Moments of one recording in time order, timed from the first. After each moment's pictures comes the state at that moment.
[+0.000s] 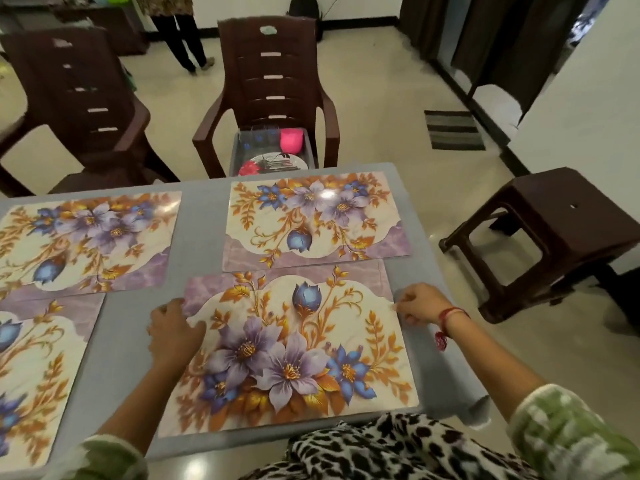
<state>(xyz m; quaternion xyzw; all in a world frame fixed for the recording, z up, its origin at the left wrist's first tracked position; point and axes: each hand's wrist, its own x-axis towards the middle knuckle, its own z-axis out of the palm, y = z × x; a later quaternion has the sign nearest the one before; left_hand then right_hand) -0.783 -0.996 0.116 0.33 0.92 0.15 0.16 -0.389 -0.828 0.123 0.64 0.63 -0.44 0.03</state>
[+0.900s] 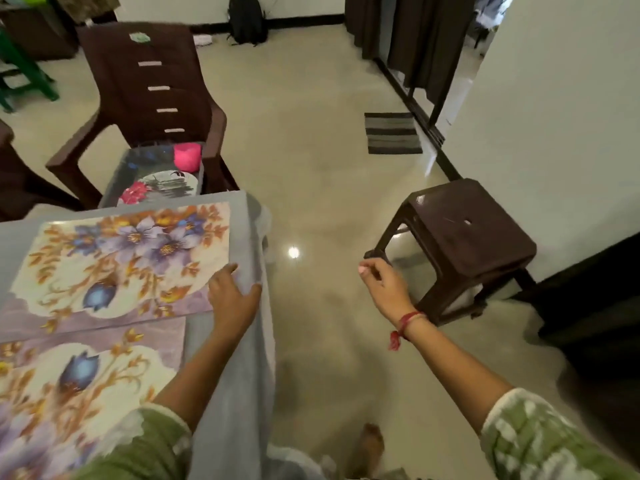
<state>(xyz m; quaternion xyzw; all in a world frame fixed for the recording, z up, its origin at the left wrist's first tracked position) -0.358 -0.722 0.128 0.41 0.82 0.34 0.23 -0.106 -0.643 0.118 0.58 0.64 -0.42 -0.29</state>
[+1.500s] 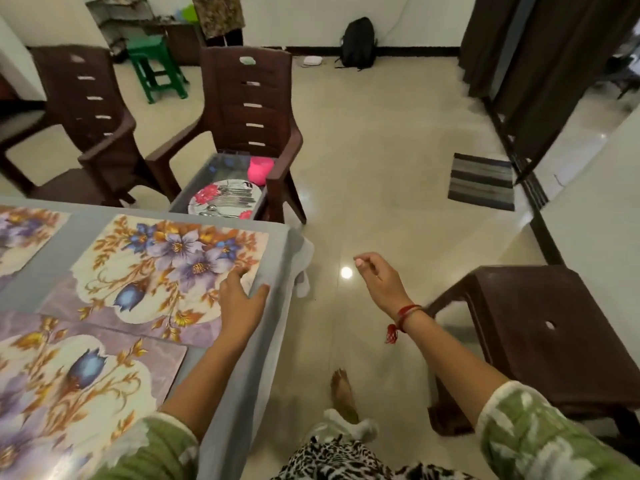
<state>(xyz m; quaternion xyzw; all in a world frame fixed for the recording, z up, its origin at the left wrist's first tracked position) -0.370 -0.637 0.132 0.26 0.86 0.40 0.15 -0.176 -0.477 0.129 0.42 0.72 -0.50 -0.24</state>
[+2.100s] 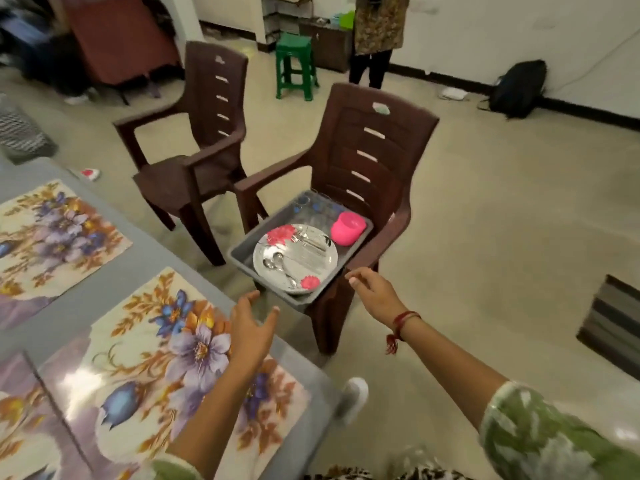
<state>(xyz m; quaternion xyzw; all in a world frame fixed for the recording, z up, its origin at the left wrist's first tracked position) -0.591 -0.459 0.120 0.03 0.88 0.47 0.08 -0.524 -0.231 0.131 0.22 0.84 -0.49 -0.06</state>
